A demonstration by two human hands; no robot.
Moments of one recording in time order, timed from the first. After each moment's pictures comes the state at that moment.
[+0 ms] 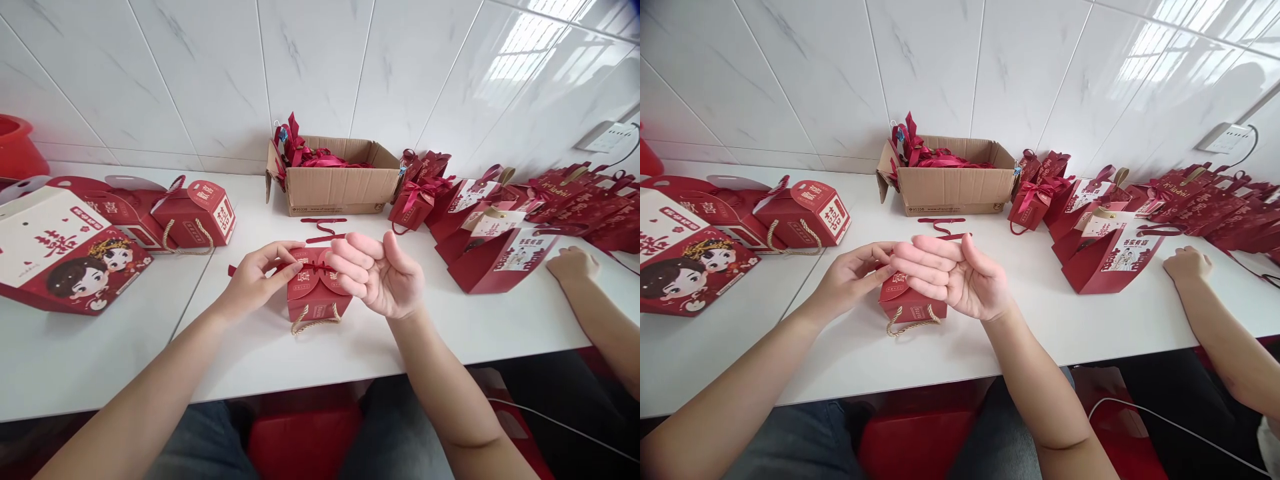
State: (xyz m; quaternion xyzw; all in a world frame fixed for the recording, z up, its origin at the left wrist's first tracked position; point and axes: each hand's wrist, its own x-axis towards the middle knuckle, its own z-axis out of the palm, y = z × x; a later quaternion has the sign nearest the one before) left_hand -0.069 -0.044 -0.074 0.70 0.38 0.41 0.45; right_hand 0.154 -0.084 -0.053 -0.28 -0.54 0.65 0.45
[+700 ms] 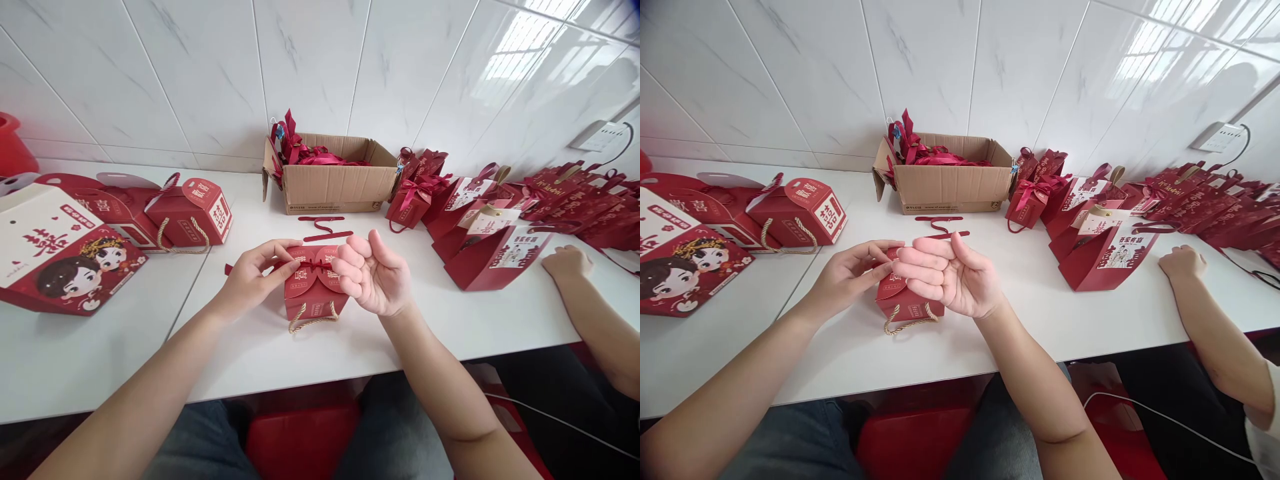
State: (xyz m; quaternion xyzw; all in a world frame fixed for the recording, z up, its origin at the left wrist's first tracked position) left_hand -0.067 -0.045 -0.071 0.70 0.39 0.41 0.44; right_hand 0.150 -0.076 -0.063 -0.31 -0.53 0.65 0.45
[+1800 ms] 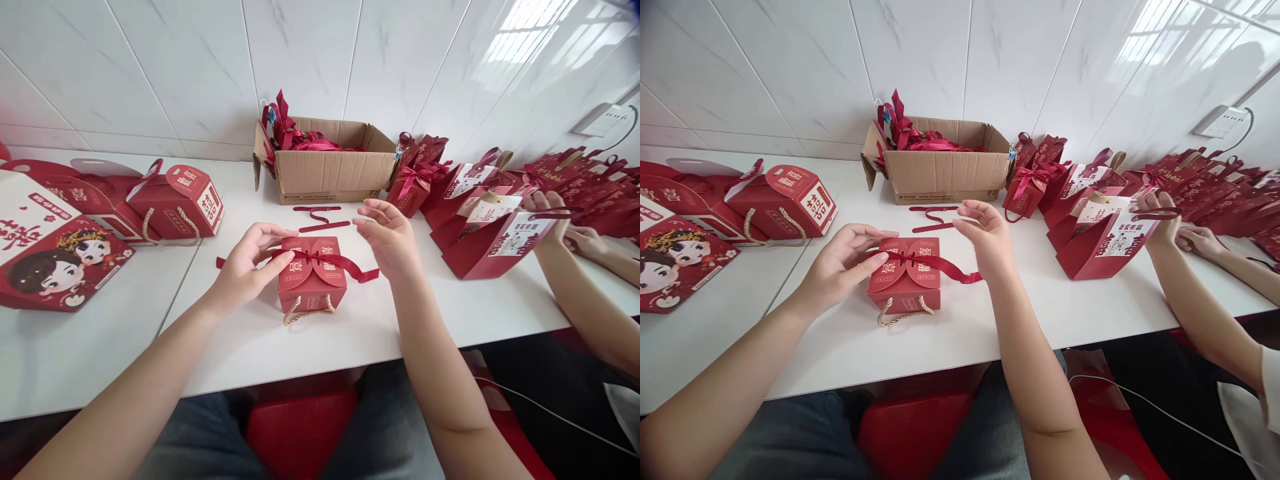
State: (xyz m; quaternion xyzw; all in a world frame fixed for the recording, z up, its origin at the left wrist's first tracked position) left_hand -0.064 -0.047 -0.076 0.70 0.38 0.43 0.43; right_hand 0.175 -0.046 -0.071 -0.43 -0.43 0.44 0.66
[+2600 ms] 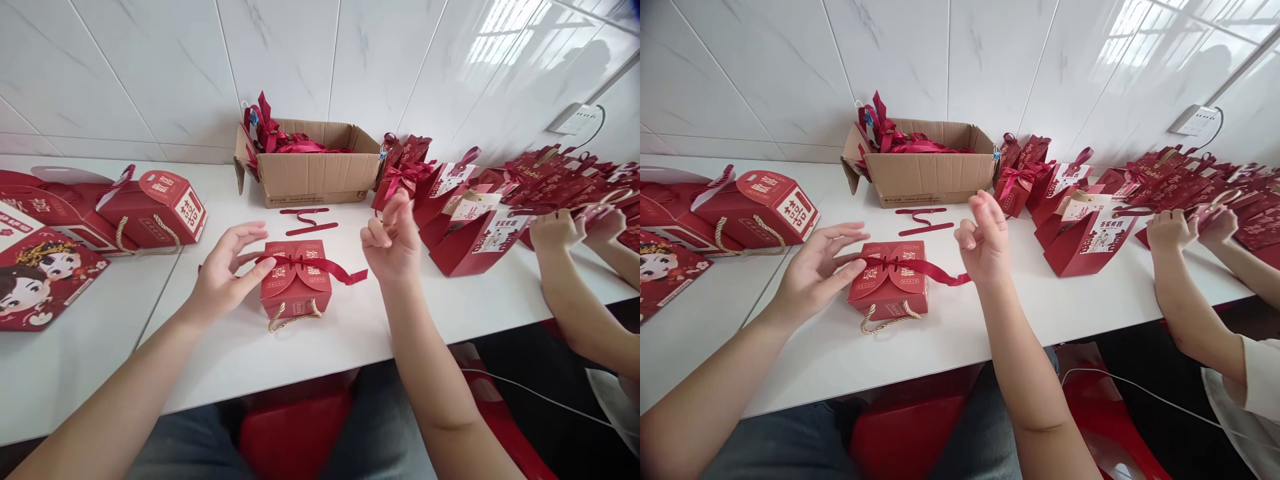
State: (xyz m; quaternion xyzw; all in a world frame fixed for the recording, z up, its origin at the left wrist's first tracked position) left_hand -0.069 -0.041 -0.080 0.73 0.37 0.46 0.35; right_hand 0.191 -0.047 -0.069 -0.20 -0.50 0.37 0.76
